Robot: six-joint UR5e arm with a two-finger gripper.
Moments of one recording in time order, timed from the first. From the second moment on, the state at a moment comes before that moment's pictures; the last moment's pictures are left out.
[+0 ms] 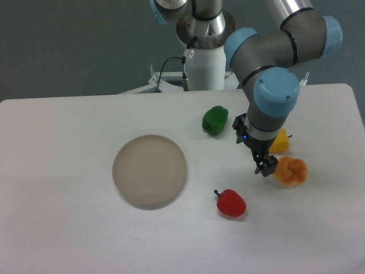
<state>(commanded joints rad) 2.50 -2.02 -1.32 -1.42 1.54 1.46</state>
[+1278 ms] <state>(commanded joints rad) 2.45 -2.13 -1.30 -1.26 1.43 1.75</state>
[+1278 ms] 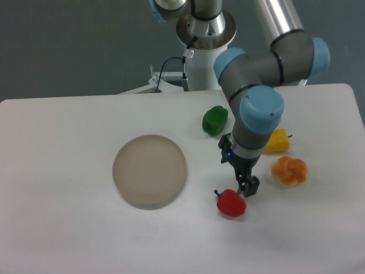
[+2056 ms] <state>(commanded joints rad) 2.45 -2.23 -1.37 -1.06 1.42 2.08</state>
